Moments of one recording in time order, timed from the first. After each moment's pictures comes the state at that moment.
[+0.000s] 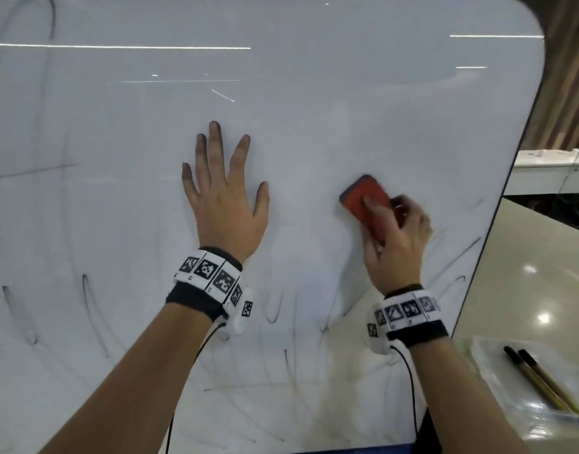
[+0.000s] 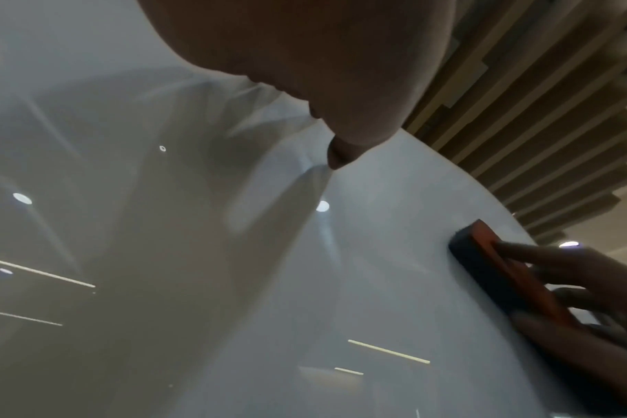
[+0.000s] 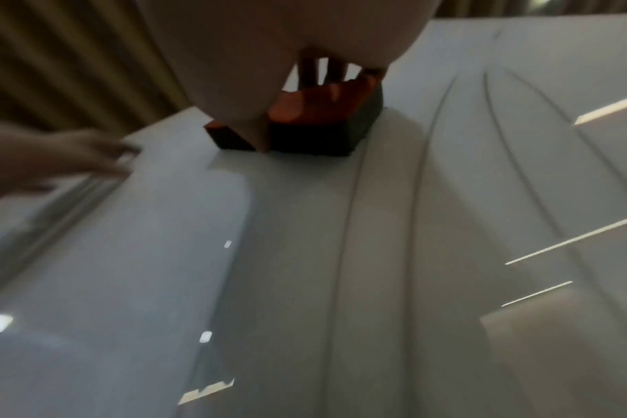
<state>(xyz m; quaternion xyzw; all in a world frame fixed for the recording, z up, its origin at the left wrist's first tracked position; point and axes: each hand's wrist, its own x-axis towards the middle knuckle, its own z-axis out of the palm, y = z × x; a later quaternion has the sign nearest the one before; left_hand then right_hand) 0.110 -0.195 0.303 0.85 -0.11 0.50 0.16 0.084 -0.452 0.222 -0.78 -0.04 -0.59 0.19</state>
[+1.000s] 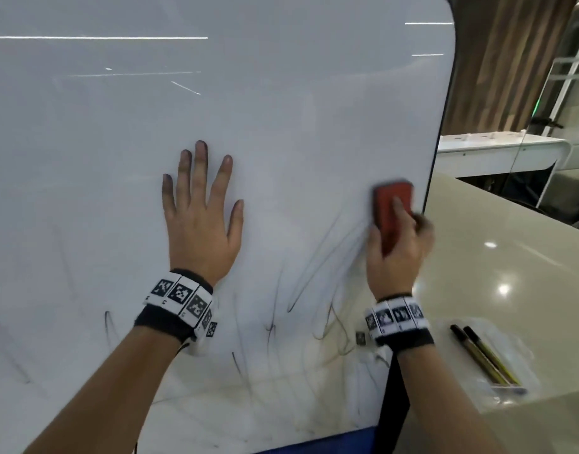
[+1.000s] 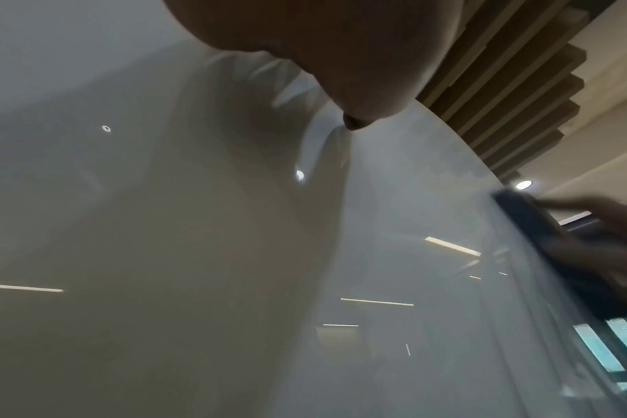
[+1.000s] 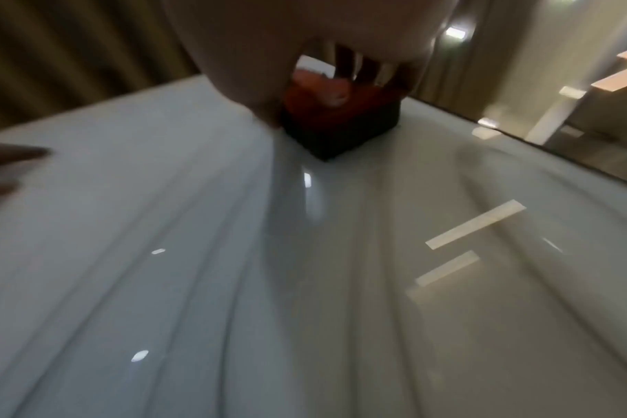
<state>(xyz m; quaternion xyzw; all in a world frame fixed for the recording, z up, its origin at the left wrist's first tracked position) 0.118 -0.264 0.261 0.83 -0.19 0.52 0.11 0.069 -0.546 0.178 -0.71 0.10 -0.62 0.31</state>
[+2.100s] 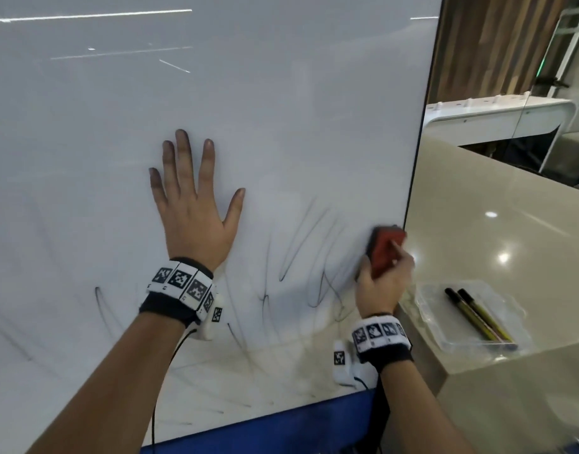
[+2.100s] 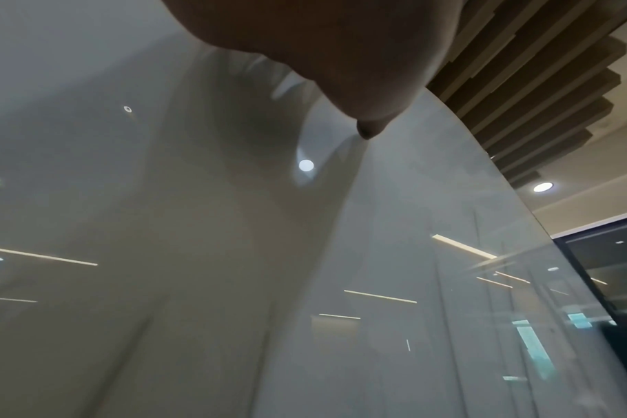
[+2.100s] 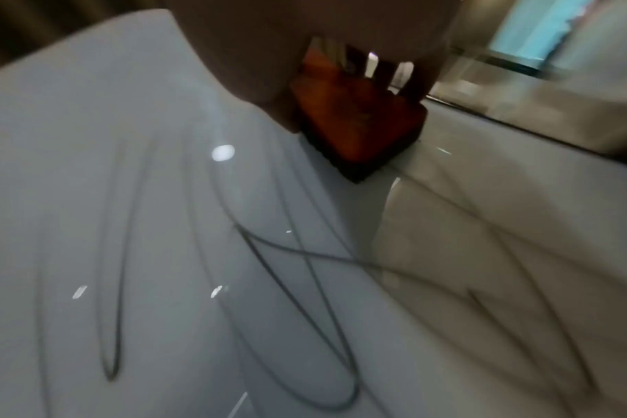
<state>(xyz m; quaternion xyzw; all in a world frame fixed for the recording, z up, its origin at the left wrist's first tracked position) 0.113 -0.275 0.228 0.85 -0.15 0.49 0.11 0.041 -0.530 0.078 -0.66 0.22 -0.53 0.48</state>
